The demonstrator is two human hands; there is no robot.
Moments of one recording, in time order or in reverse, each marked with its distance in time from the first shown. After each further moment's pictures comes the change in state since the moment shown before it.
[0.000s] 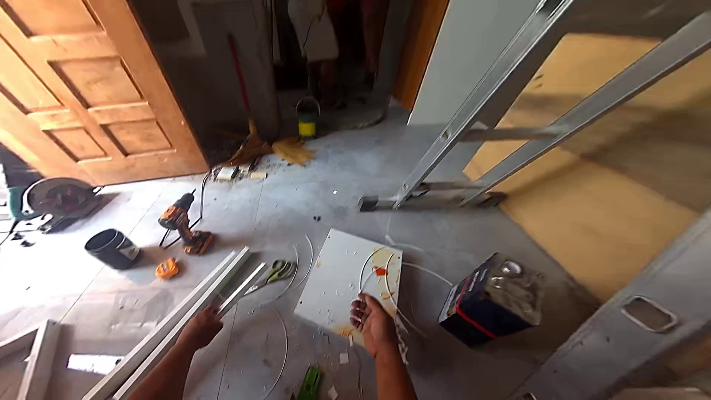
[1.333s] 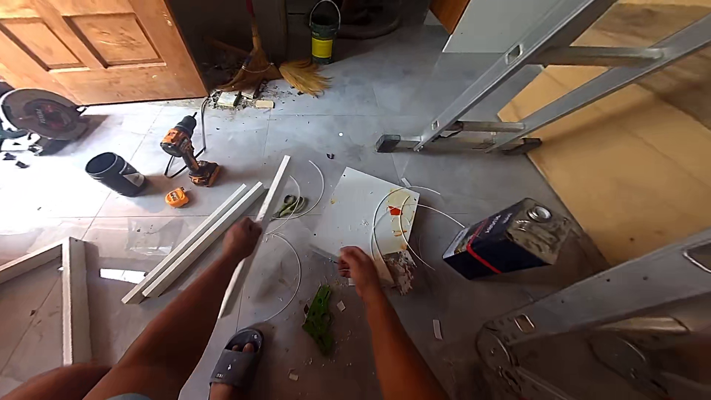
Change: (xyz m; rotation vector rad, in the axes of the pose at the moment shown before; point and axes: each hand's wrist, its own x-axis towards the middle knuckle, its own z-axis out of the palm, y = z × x) left_hand -0.026 0.076 -0.014 -0.142 0.134 0.130; right_hand -0.034 0.055 0.029 -0.574 -0.211 0.012
